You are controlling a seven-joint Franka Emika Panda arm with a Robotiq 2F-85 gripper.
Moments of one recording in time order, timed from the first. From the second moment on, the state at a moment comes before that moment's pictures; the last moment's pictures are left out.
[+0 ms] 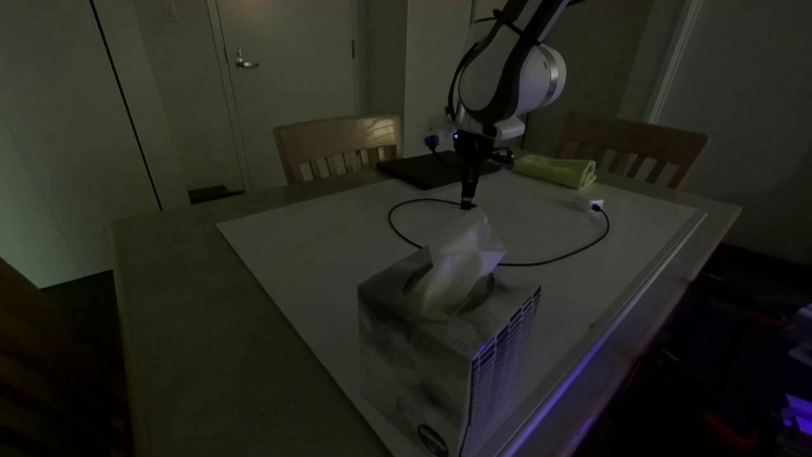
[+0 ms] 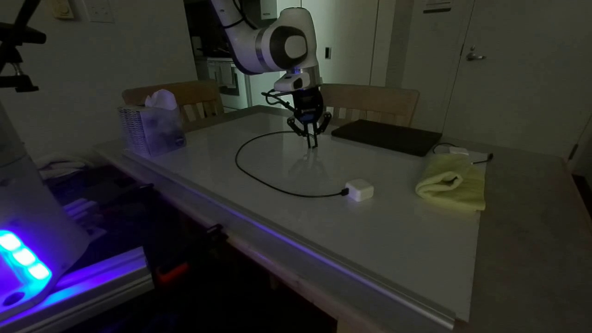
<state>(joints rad) 0.19 0.63 -0.22 -2.03 0.05 2.75 2.40</state>
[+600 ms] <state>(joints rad) 0.03 0.58 -0.01 -2.03 0.19 2.74 2.06</state>
